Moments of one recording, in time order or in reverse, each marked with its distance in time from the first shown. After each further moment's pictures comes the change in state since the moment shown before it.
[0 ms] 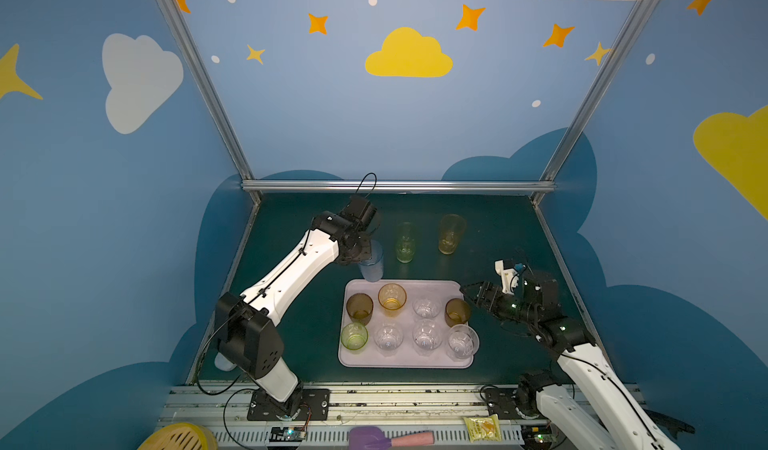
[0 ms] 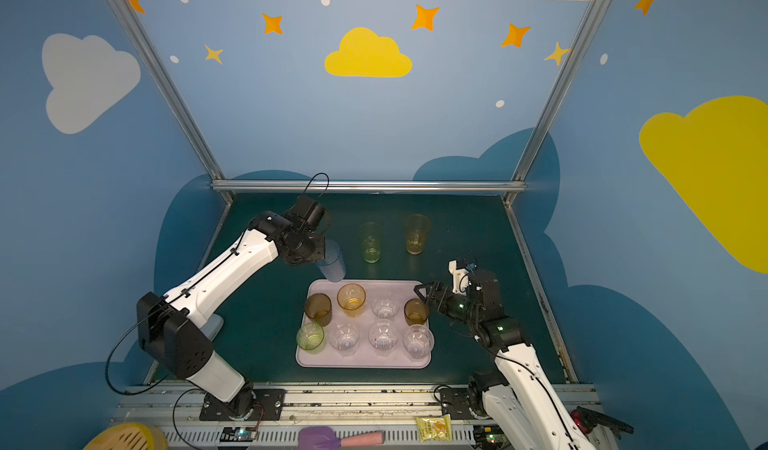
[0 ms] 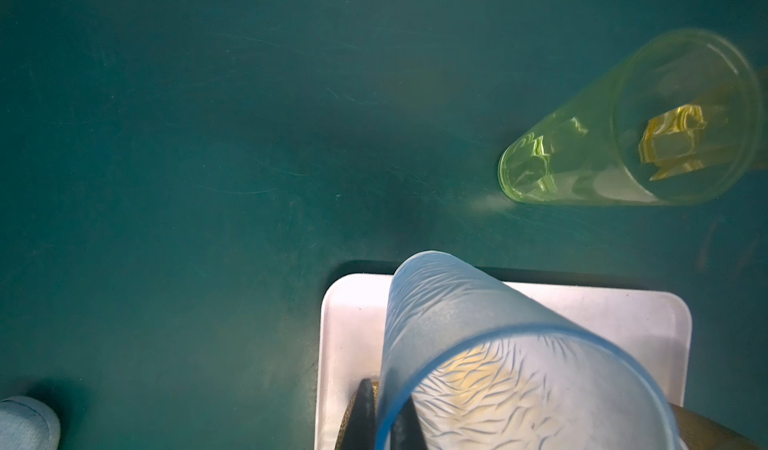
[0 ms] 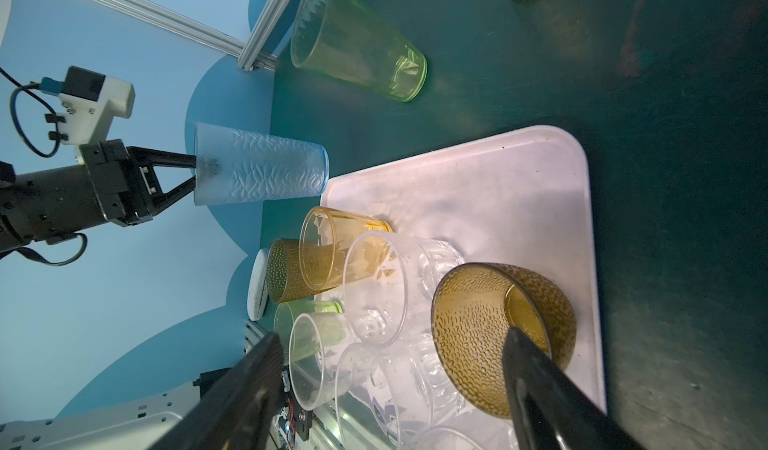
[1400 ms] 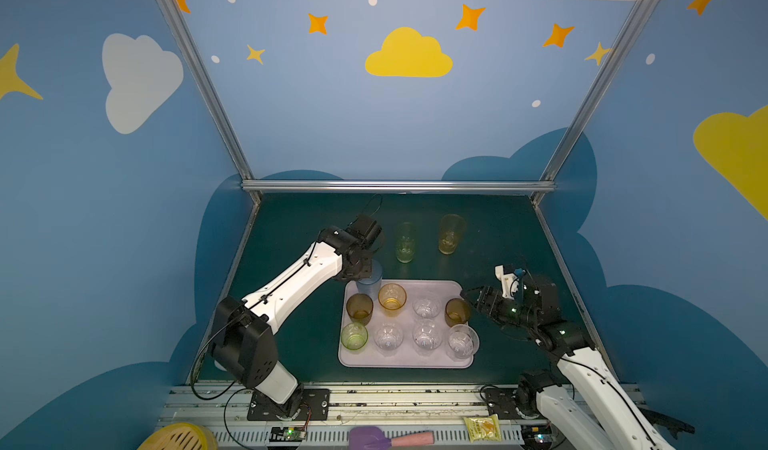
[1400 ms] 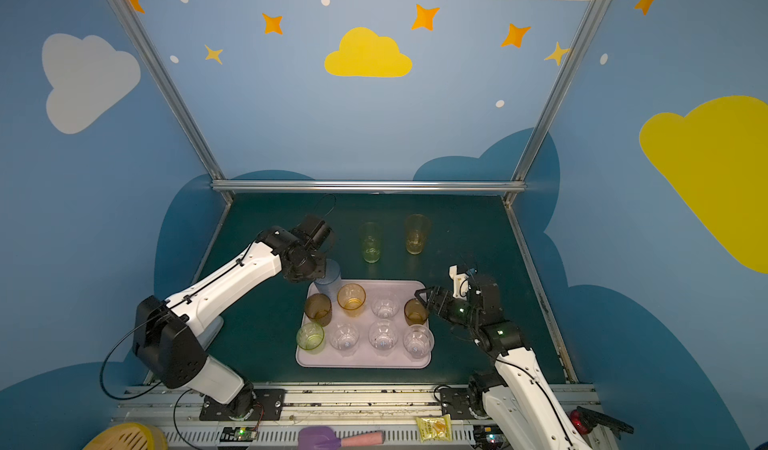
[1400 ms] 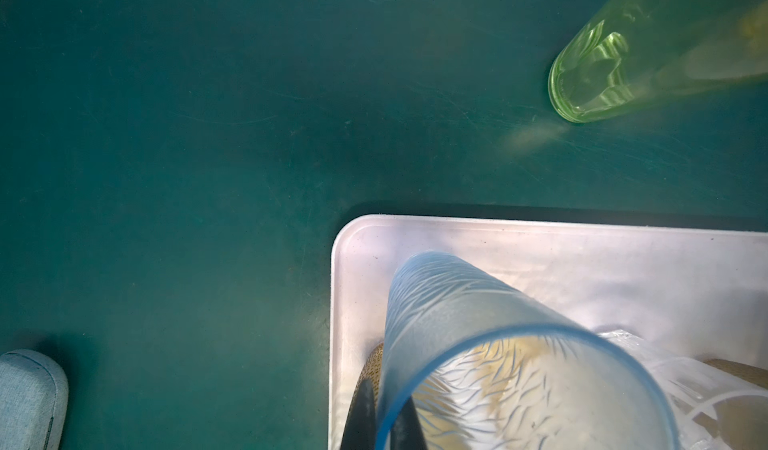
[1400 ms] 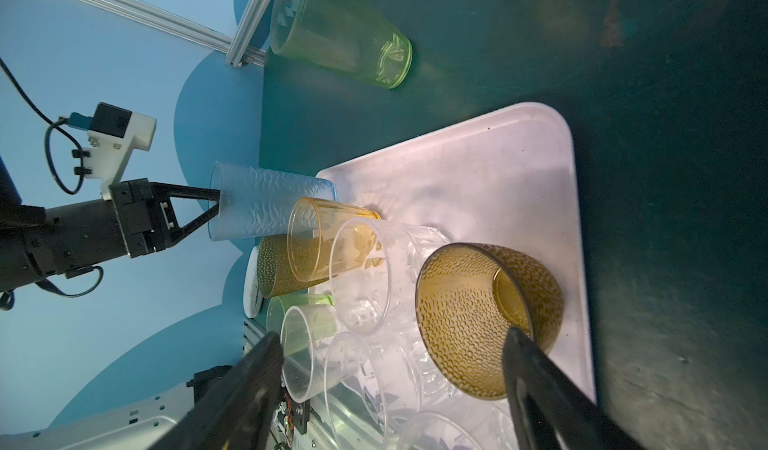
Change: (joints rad) left arm -0.056 -0.050 -0.162 0.002 -0.017 -0.034; right arm -0.002 -0.024 -0.036 -0.020 0.001 0.011
